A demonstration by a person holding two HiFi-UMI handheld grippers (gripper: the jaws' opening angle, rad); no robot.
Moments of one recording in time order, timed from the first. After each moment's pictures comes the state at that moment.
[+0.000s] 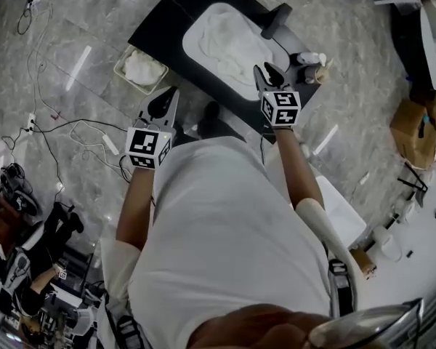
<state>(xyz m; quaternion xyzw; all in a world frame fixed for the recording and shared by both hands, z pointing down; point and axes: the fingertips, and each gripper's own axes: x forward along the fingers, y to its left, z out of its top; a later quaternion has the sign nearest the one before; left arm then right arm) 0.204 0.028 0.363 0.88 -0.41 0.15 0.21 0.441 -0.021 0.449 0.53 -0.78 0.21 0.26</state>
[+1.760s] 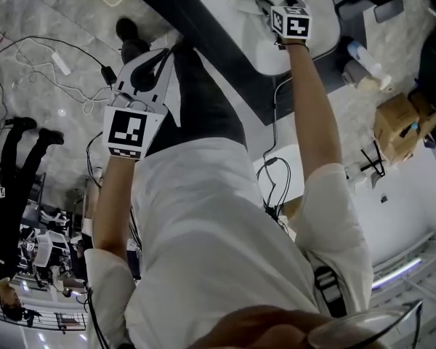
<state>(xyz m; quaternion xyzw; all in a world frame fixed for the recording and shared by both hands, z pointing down) 0.225 0.029 0.617 0.81 -0.43 0.21 0.33 0.481 -0.106 0.861 0.36 -0.74 0.30 0.48</state>
